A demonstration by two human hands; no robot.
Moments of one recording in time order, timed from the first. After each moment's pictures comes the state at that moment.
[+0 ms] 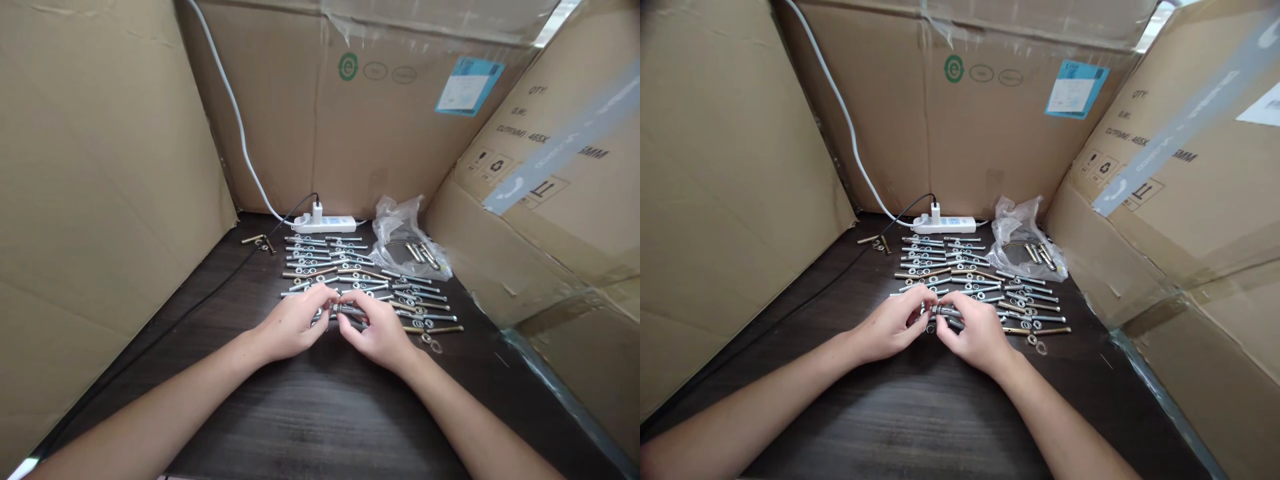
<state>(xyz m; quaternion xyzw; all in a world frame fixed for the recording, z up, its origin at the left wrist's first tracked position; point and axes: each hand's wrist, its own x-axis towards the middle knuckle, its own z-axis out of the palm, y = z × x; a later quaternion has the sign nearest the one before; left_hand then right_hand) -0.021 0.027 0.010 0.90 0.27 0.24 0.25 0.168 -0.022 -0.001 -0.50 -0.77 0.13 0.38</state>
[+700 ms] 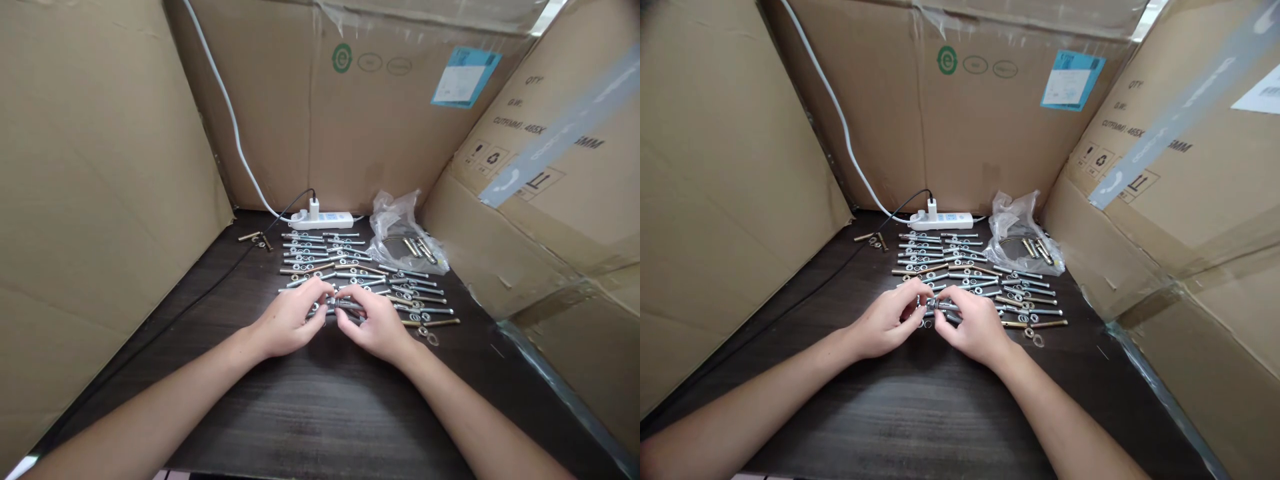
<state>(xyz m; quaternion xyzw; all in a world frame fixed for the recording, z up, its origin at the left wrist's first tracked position) -0.022 0.026 0.013 0.89 0.28 0.26 0.25 0.170 -0.022 0.002 -0.50 -0.77 0.12 0.38</state>
